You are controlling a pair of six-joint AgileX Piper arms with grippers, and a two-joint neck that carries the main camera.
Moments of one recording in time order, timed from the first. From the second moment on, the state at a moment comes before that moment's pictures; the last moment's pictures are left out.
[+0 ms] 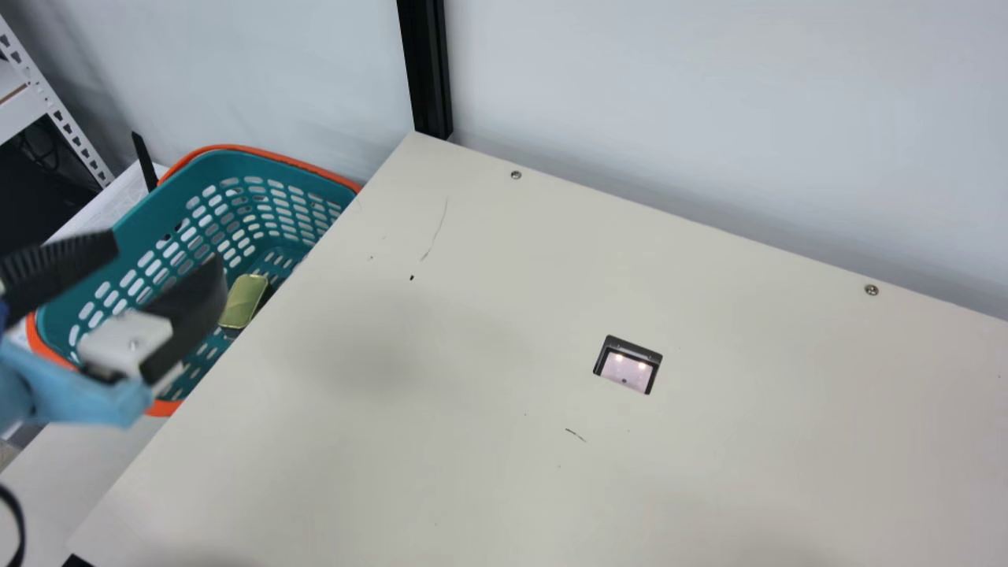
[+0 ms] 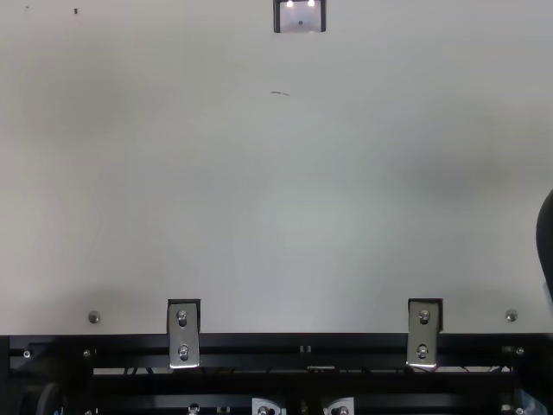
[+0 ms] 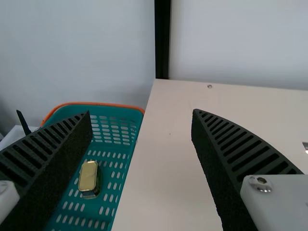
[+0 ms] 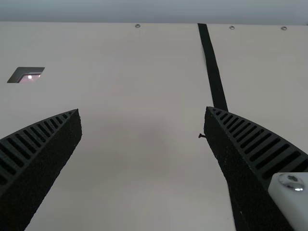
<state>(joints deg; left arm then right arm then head) -0.5 27.1 -28.8 14.8 29.4 -15.7 -4.0 13.5 -20.2 5.1 38.2 -6.4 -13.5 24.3</state>
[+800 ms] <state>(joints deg) 23.2 84.3 -55.1 -8.0 25.3 16.2 -4.0 13.5 -20.2 5.0 38.2 -6.4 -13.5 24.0</state>
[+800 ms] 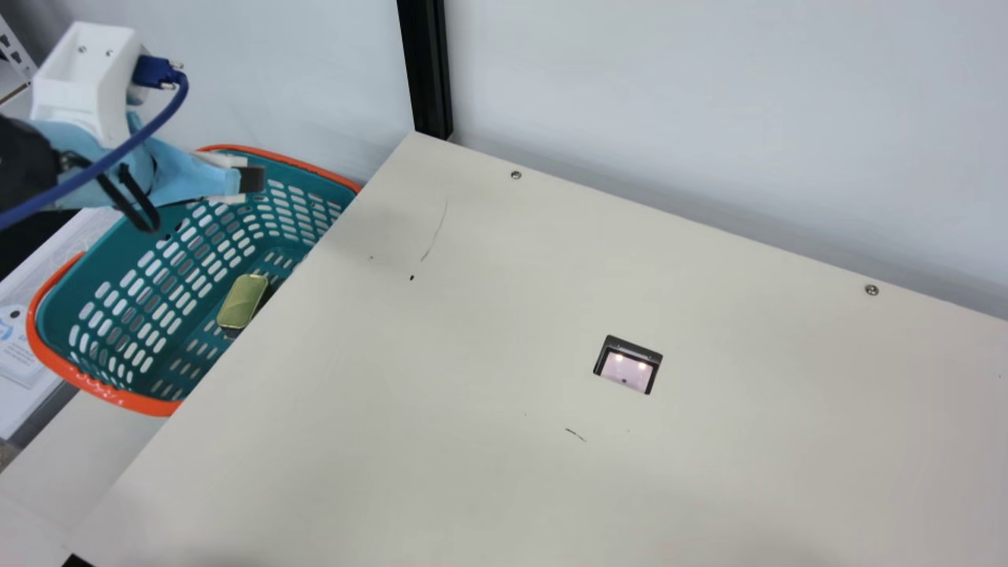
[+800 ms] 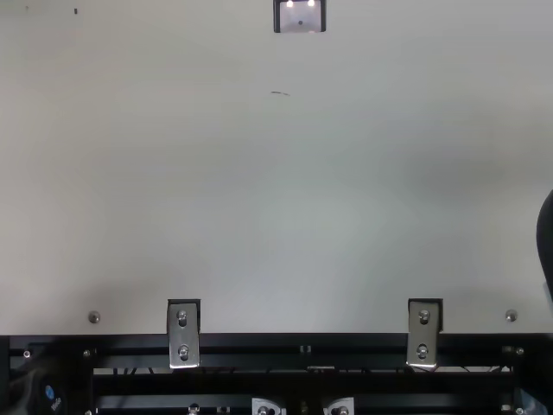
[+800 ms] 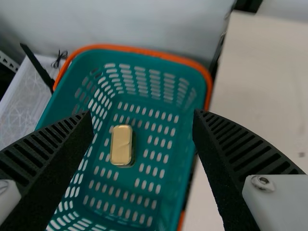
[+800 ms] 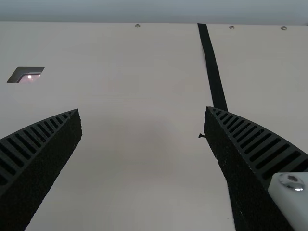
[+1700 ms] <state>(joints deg) 26.1 125.1 -72.3 1.9 27.4 9.3 -4.0 13.5 -20.2 5.0 38.2 -6.4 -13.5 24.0</state>
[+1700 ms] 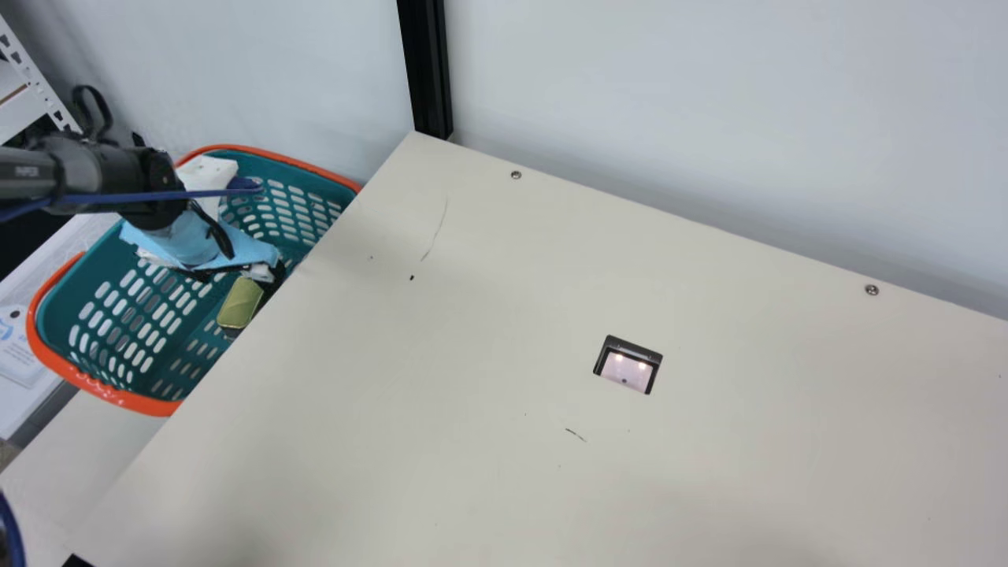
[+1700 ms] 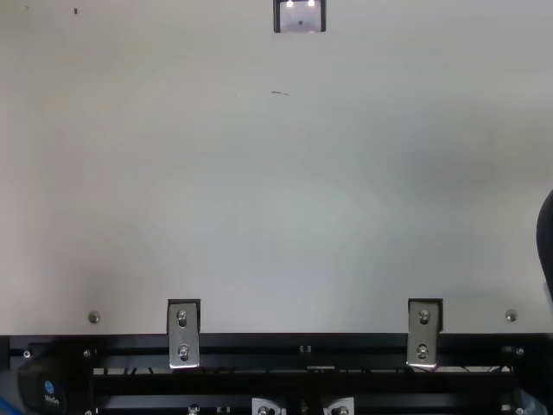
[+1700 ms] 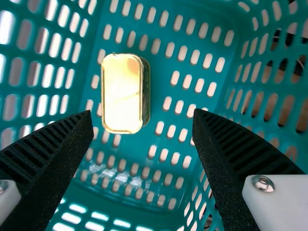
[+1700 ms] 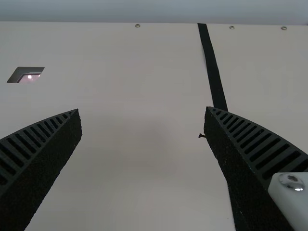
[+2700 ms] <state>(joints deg) 31.5 148.2 -99.5 -4.5 40.6 21.4 -4.0 13.5 -20.2 5.1 38.2 -6.4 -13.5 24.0</state>
